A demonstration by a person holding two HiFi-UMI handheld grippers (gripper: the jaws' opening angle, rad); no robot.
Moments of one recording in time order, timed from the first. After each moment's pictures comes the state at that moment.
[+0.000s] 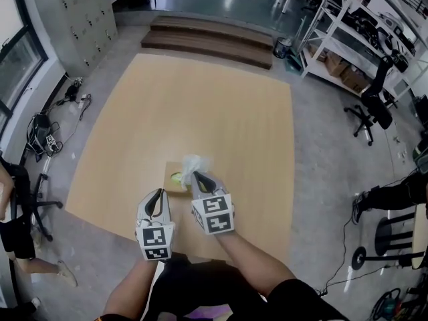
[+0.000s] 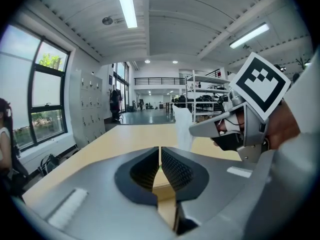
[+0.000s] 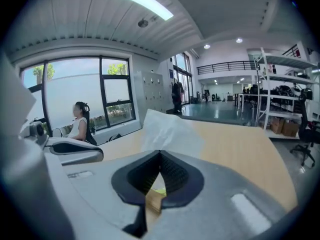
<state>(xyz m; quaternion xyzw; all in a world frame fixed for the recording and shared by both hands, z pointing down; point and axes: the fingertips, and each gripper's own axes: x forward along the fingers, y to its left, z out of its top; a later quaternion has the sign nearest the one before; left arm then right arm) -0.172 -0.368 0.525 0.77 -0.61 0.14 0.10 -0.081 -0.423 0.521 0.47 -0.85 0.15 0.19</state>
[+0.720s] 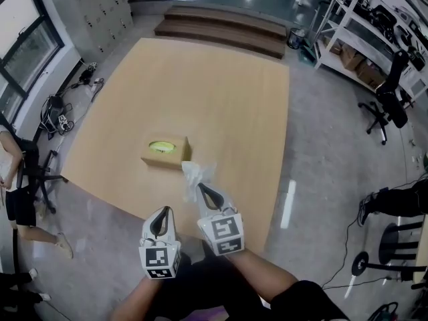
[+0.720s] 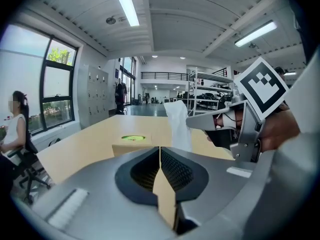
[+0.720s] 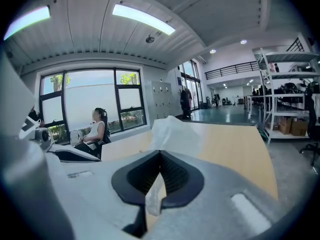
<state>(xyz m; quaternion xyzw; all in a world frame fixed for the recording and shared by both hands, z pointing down) -0.052 -0.224 0.532 0.74 -0.64 0.14 0.15 0.026 -0.296 0.506 0.41 -0.89 0.13 0.14</state>
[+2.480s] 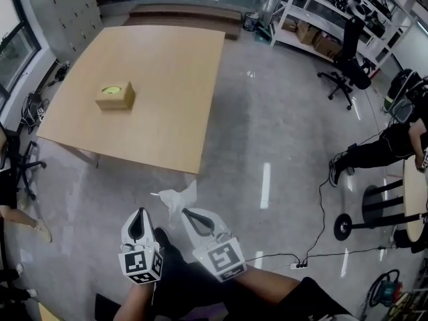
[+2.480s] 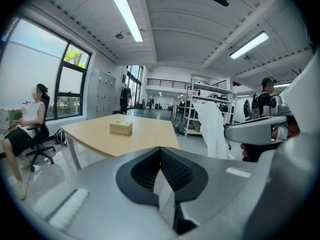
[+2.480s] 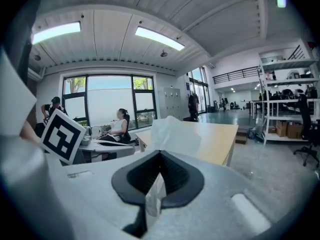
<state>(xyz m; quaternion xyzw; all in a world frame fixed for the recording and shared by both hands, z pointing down) 0.107 0.036 0.510 0.73 -0.67 0.07 0.16 0.216 0.043 0.474 0.36 -0.92 0.10 0.13</state>
